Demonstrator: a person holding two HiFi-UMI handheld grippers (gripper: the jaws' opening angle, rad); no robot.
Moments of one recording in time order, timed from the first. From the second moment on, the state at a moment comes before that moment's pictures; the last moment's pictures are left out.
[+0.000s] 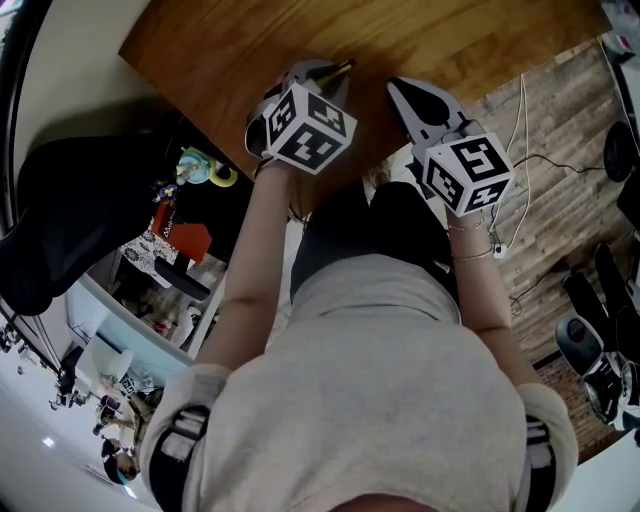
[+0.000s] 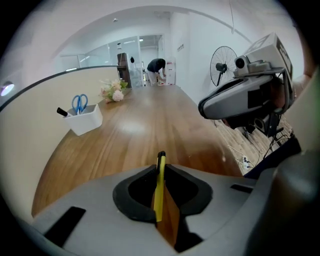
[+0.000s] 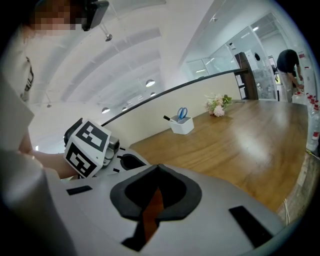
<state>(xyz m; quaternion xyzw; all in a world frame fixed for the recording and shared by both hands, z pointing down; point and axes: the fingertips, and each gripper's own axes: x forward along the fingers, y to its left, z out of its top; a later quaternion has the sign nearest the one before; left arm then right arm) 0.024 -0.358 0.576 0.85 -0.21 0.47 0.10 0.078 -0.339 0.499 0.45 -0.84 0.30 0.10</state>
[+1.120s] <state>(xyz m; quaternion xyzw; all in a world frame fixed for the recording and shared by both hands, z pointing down) 0.017 -0.349 0.406 0.89 -0.34 0.26 0.12 0.083 -0.338 0.374 0.44 -0.88 0.17 0.05</state>
